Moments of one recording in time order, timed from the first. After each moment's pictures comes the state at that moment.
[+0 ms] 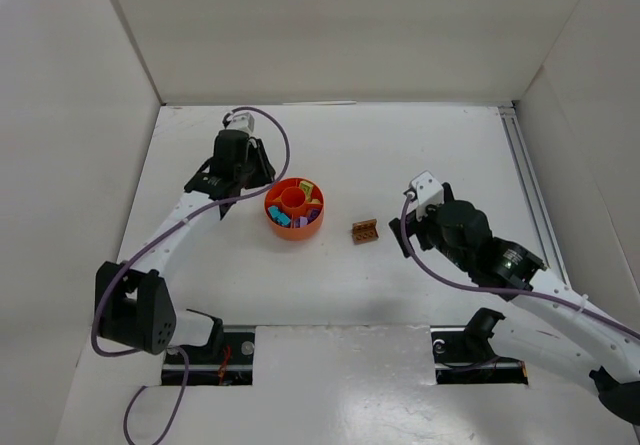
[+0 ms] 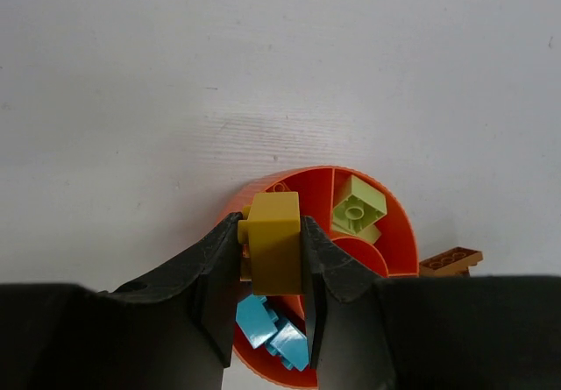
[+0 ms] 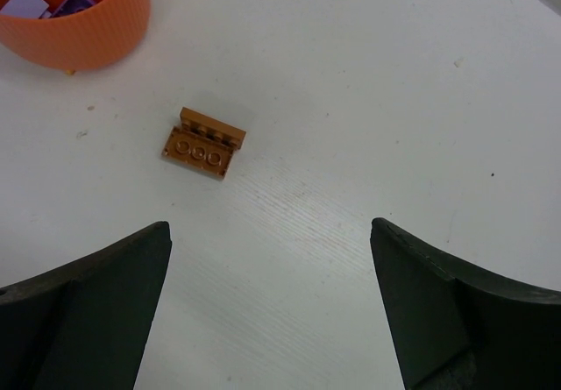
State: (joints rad) left arm -0.31 1.31 1.03 -0.30 -0.03 -0.45; right arm 0.81 0.78 0.80 -0.48 0.32 -0.07
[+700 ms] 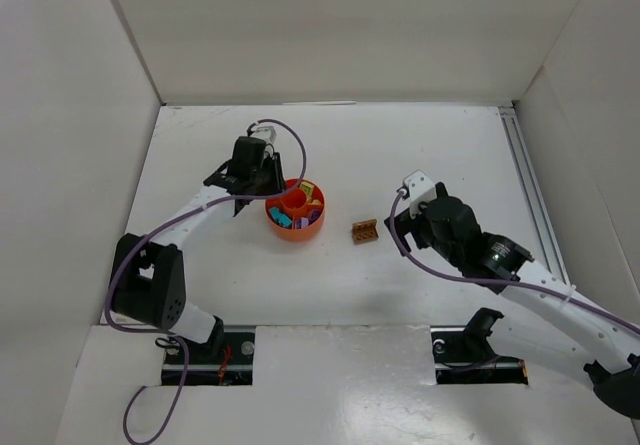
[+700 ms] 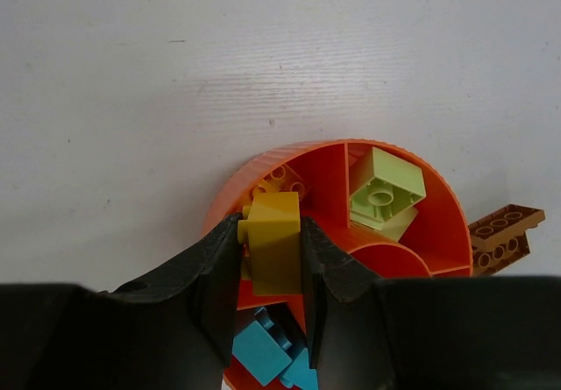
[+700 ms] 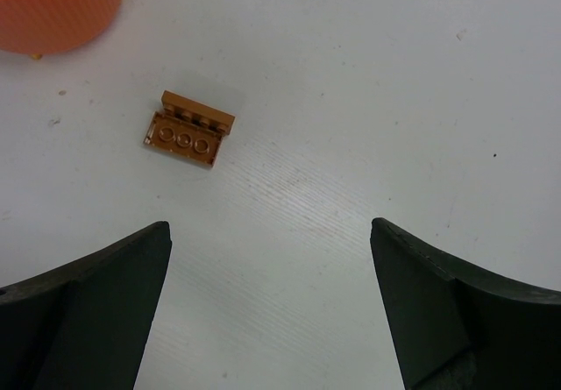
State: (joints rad) left arm -0.35 1.47 1.01 -0.27 0.03 -0.35; right arm 0.80 0.85 0.80 -0.49 0.35 -0.06
